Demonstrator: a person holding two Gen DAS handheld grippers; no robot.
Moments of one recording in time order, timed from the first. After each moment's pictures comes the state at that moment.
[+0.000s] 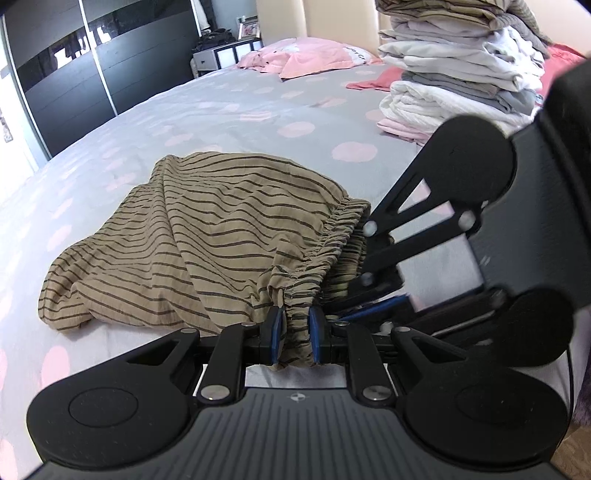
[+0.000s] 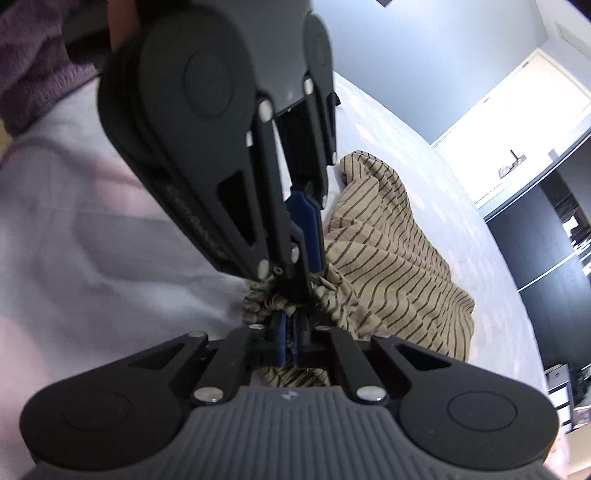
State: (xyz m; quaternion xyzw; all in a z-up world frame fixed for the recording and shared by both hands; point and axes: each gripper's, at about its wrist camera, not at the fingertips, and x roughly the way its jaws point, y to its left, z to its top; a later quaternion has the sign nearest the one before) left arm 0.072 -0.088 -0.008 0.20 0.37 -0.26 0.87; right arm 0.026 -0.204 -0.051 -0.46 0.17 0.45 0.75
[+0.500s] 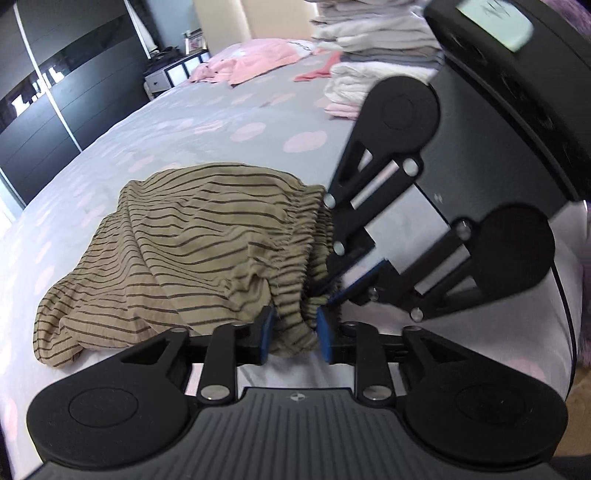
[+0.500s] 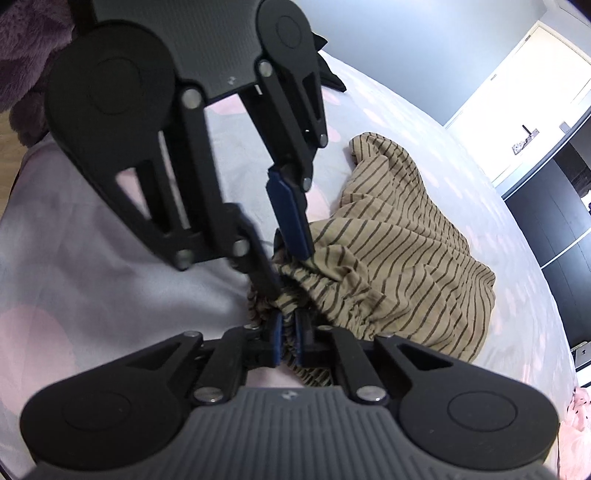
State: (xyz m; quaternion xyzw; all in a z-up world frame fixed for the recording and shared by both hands) left arm 0.049 -0.106 -0.017 0.28 0.35 -0.31 0.84; right arm 0.032 -0.206 -0.049 -0.43 0.21 0.46 0.74
